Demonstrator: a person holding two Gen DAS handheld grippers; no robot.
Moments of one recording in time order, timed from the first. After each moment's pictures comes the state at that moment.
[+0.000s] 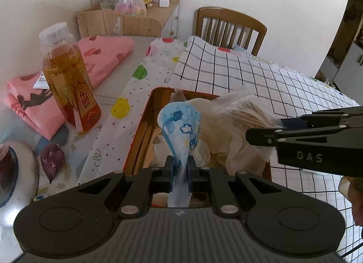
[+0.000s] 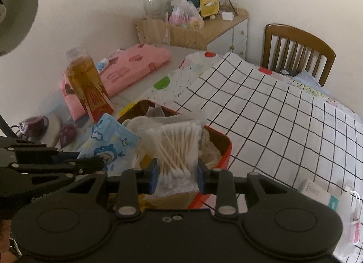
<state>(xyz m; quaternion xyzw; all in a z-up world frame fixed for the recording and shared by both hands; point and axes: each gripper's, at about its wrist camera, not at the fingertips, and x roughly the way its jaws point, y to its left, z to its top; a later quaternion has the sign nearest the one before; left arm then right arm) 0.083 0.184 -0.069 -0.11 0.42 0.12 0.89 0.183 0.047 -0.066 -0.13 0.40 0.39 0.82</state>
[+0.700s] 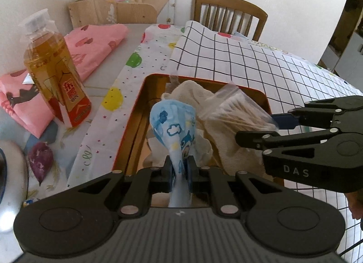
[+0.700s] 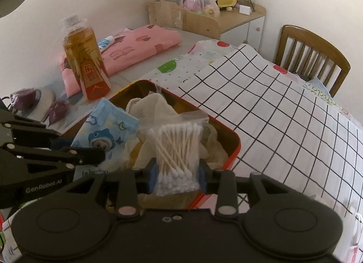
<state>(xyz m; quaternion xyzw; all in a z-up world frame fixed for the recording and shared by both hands) 0.103 0.182 -0.091 -0.10 0.45 0.11 0.88 0.194 0.063 -0.095 -0.18 0.39 0.41 0.80</state>
